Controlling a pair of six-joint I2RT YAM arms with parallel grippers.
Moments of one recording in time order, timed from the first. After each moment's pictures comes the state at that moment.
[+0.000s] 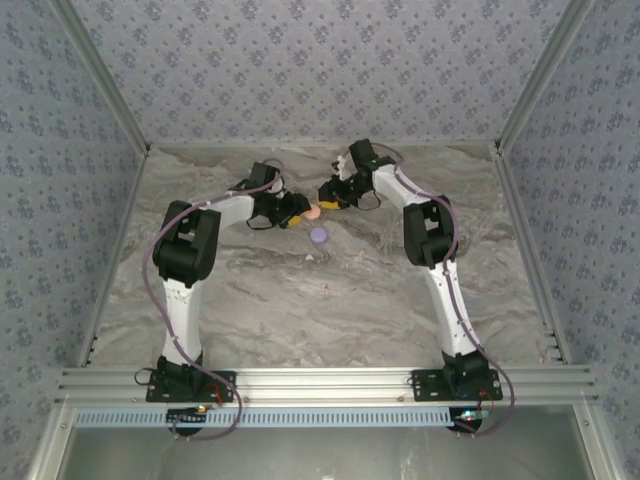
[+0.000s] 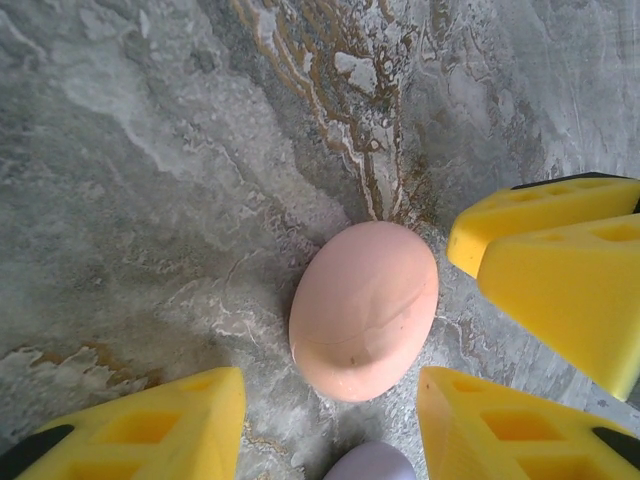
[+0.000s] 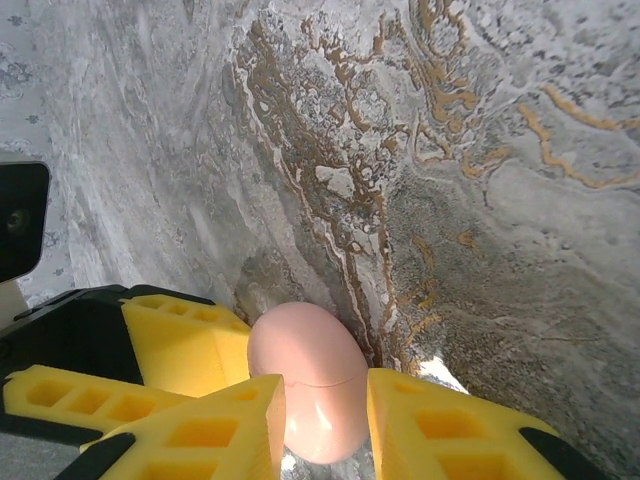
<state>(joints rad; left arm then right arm) -0.36 2.17 1.47 -0.23 0.54 -0.81 0.35 2.57 2.20 -0.73 -0.77 0.40</state>
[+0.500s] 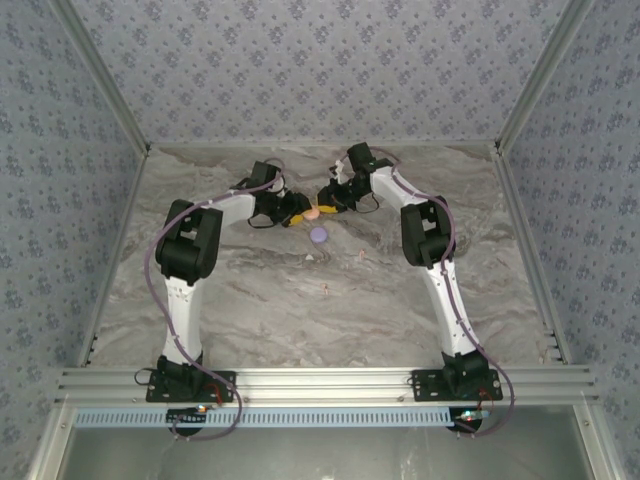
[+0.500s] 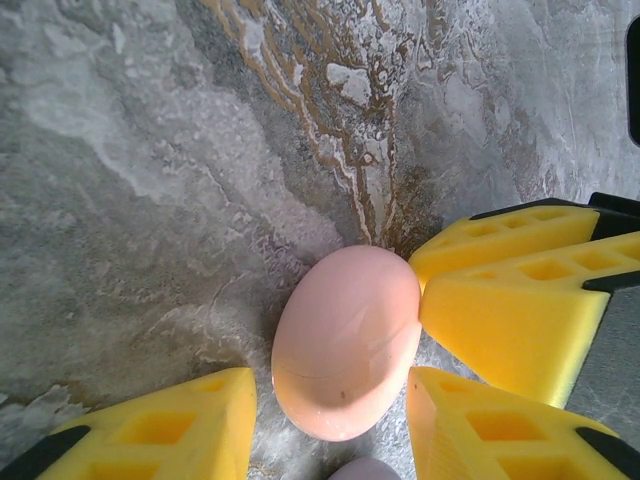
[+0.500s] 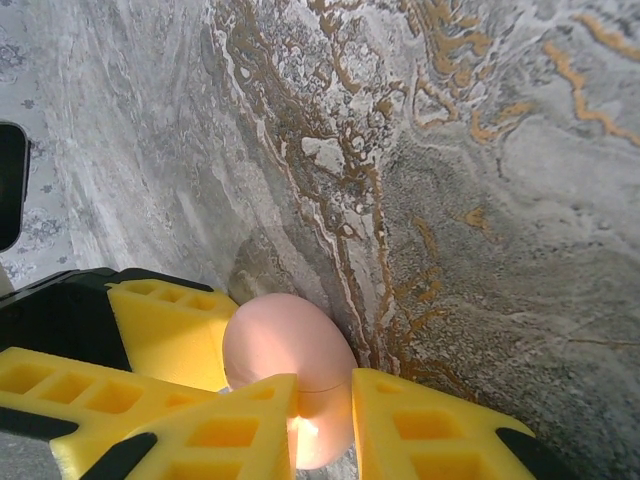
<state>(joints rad) -0.36 2.20 1.50 -0.23 0.57 -0.82 0.36 2.60 2.21 -0.75 -0.80 0.40</state>
